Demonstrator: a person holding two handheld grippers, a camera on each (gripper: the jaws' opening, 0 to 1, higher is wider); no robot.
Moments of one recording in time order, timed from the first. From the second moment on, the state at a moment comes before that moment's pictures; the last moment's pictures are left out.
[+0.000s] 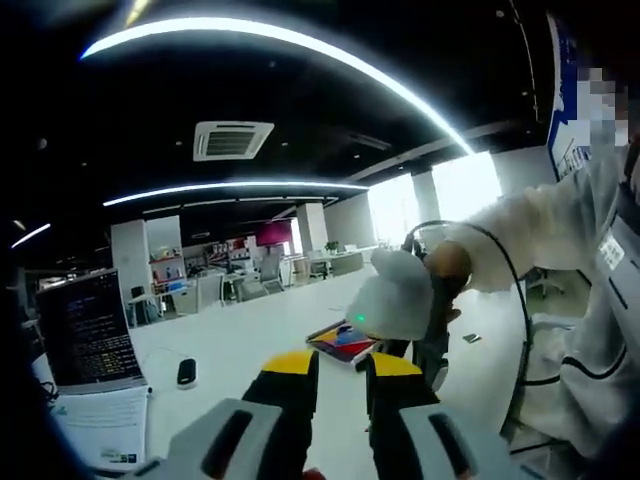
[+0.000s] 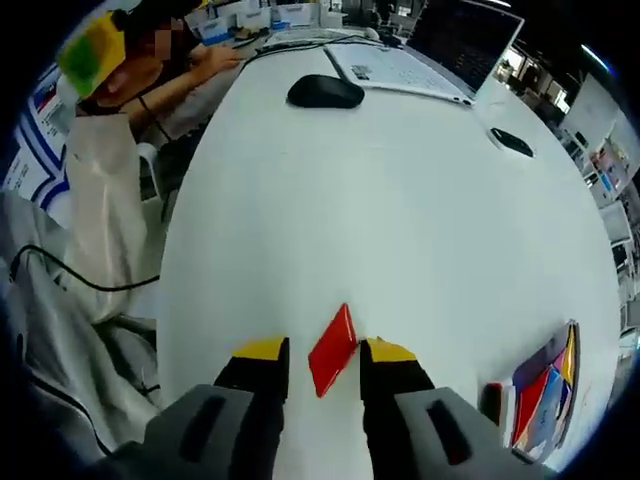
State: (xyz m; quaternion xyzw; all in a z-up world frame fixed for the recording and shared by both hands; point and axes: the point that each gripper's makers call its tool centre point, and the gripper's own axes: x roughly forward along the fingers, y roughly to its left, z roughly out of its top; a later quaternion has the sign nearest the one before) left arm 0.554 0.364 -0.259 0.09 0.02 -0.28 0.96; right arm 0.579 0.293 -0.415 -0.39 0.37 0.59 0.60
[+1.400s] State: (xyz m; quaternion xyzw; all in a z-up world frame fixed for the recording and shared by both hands) left arm 0.557 0.357 -0.258 0.08 0.02 -0.30 0.95; right arm 0.794 0.103 -0.335 -0.41 0.42 0.41 0.70
